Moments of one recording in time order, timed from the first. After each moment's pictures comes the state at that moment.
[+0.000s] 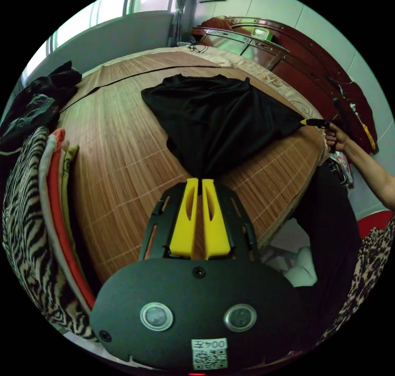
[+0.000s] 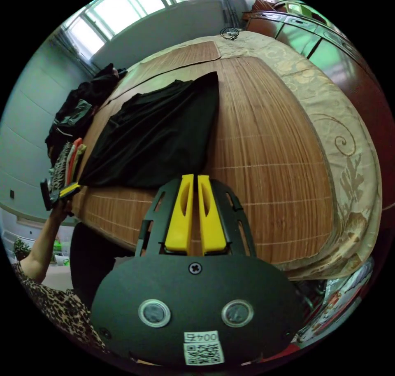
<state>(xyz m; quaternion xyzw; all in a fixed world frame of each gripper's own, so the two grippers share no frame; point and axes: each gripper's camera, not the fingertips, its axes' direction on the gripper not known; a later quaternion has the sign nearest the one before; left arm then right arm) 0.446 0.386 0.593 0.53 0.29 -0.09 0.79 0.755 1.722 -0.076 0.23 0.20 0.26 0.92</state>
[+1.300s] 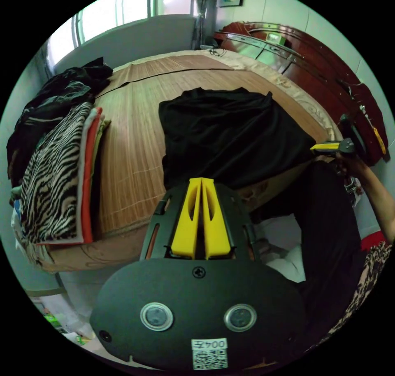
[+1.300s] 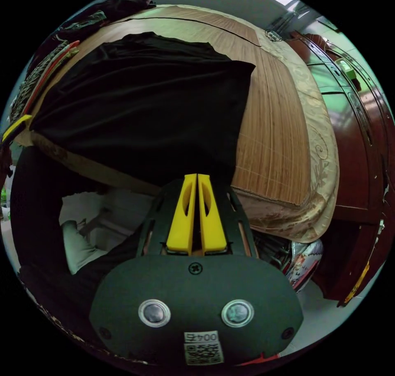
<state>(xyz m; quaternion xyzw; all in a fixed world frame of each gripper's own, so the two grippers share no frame) 0.537 0.487 0.571 0.50 0.23 -0.17 0.82 0.566 1.789 0.106 0.03 0.40 0.19 0.89</state>
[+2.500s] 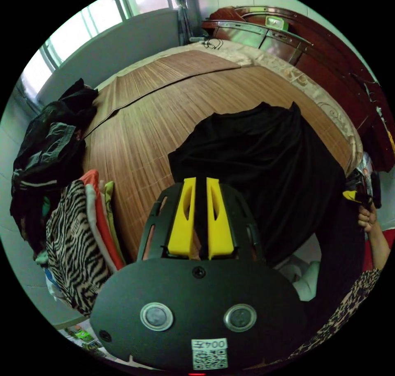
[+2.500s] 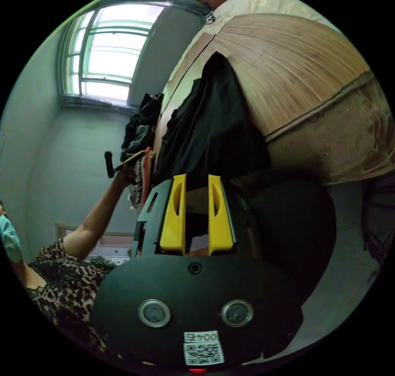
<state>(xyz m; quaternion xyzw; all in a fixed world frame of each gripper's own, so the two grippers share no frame) 0.425 0.360 0.438 0.47 0.18 -0.14 0.85 0.640 2.031 0.095 0.33 -0.11 0.30 0.89</state>
